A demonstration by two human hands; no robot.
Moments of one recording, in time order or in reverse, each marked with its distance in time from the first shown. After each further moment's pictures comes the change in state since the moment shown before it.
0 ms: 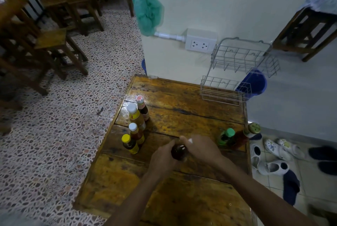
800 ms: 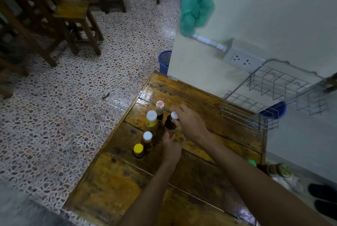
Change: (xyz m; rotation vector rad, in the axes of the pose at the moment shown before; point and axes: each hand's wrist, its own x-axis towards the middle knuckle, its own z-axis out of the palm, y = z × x) left_hand 0.102 -0.023 -0.008 -1.100 0.405 -0.356; right_hand 0.150 -0.097 0.001 -0.384 0.238 -0.575
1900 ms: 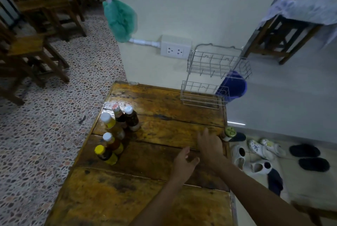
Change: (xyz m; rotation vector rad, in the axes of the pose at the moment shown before) left_hand -0.117 -0.072 0.104 0.680 -0.404 0.000; right_hand -0.214 0.095 -0.021 -0.468 -0.323 0.504
